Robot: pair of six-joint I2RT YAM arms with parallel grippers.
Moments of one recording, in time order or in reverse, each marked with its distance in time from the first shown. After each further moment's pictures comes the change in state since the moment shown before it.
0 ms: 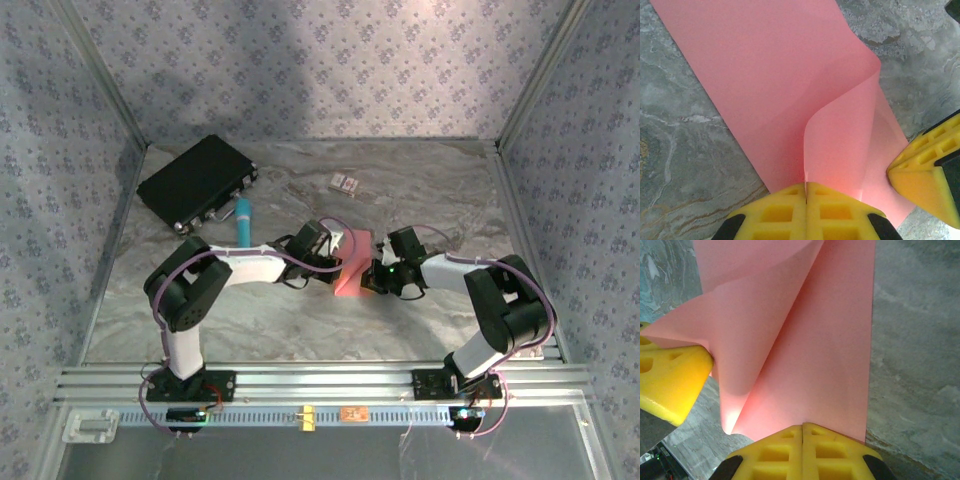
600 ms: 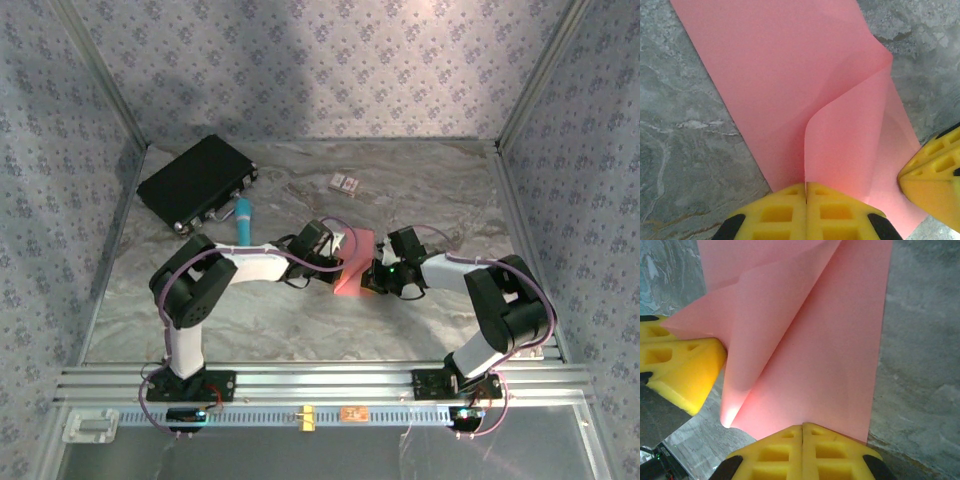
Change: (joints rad) left arm 0.000 0.035 0.021 -0.008 0.000 0.007; right arm -0.003 0.000 0.000 -0.003 -0.001 0.000
